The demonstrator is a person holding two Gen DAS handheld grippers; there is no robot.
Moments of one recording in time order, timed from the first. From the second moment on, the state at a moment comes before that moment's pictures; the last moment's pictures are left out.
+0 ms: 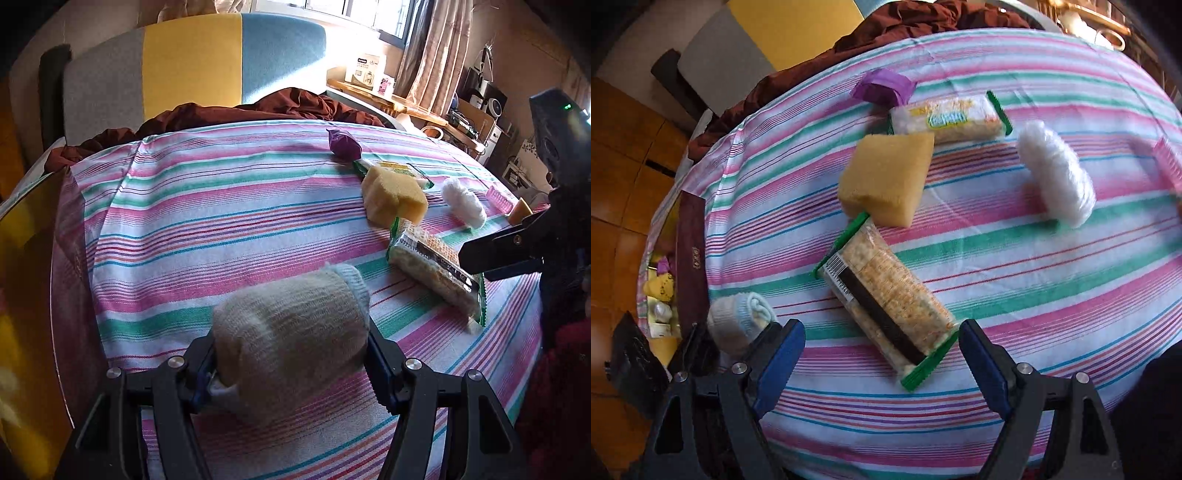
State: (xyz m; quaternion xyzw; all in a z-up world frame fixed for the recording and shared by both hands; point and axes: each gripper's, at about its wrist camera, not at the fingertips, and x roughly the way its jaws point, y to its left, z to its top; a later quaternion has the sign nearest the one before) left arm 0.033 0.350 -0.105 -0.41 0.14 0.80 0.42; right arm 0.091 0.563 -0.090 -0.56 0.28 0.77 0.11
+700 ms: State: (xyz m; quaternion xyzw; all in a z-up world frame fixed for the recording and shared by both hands) left arm 0.035 0.352 -0.106 -0.41 0.14 0.80 0.41; right arm 0.048 0.542 -0.122 -0.59 0.16 0.78 0.13
